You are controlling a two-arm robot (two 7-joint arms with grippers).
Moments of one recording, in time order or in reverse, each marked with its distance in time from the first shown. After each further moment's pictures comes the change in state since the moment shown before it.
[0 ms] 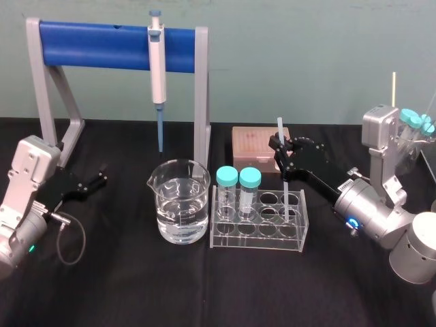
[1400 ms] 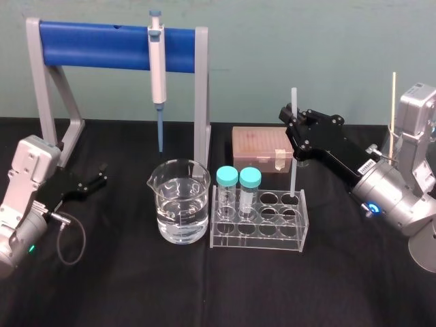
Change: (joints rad) left arm 0.000 0.000 0.000 0.000 0.000 0.000 0.000; right arm -0.038 0.065 0.030 -0.159 0.048 -0.043 0.027
